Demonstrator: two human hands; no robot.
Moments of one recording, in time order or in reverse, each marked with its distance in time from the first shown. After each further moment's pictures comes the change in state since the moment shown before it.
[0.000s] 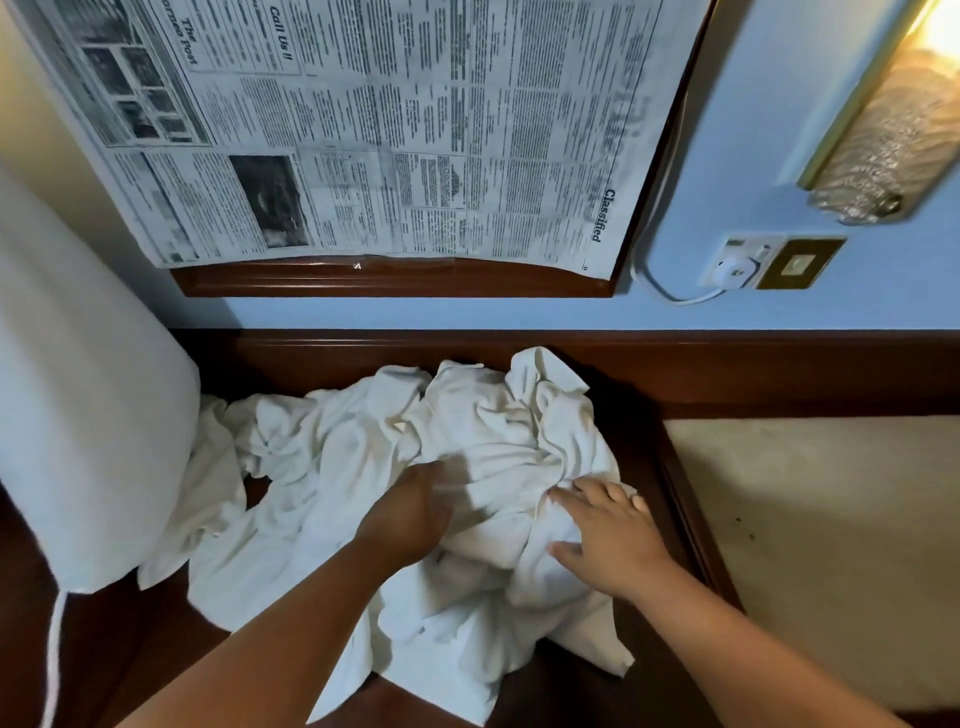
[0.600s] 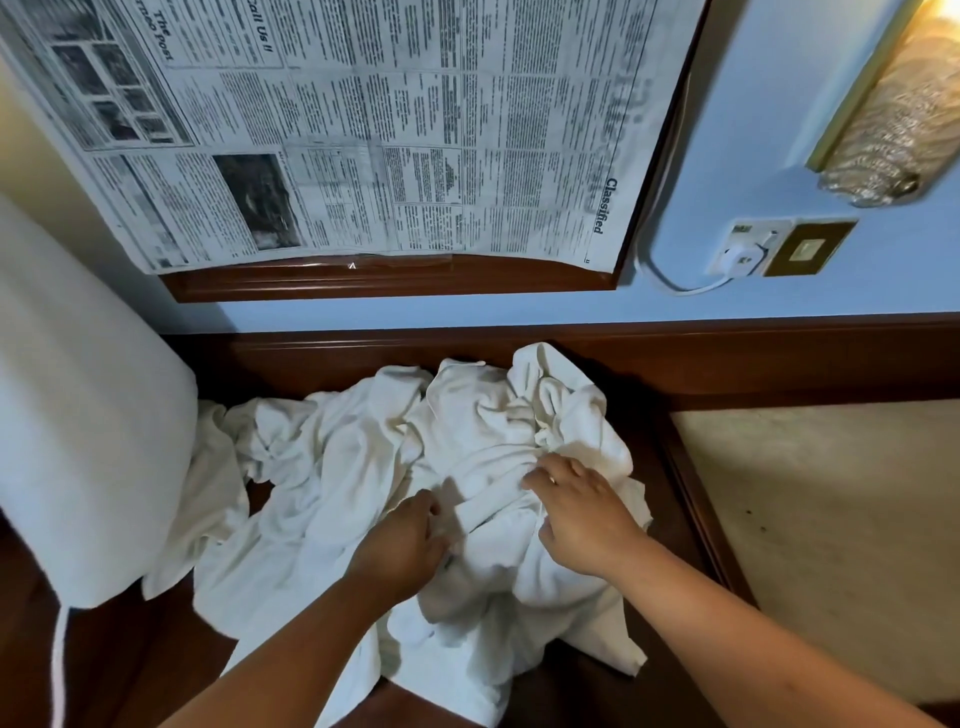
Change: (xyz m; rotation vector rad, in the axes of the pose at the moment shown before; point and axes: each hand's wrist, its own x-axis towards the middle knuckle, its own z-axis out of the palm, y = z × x) left_hand -0.014 -0.017 0.012 0.041 -0.021 -0.006; right_hand 0.028 -0.031 -0.007 0.009 0.124 -0.213
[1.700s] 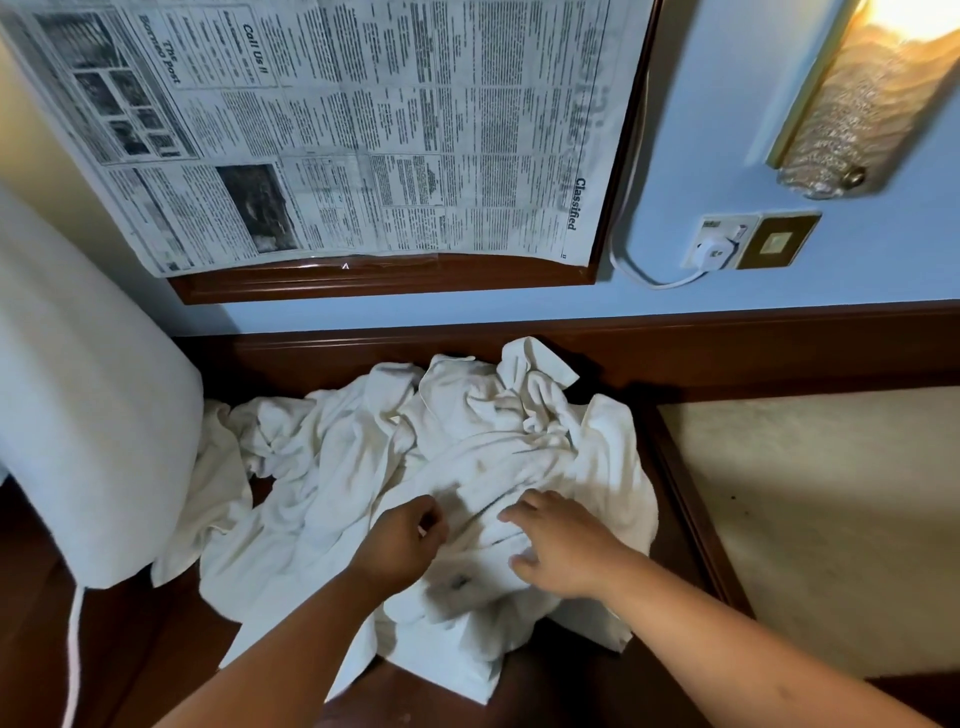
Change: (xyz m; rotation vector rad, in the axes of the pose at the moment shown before) left_hand -0.020 0.006 0.013 -0.206 0.015 0.005; right_hand -0.039 -0.016 0.002 0.116 -0.209 -0.093
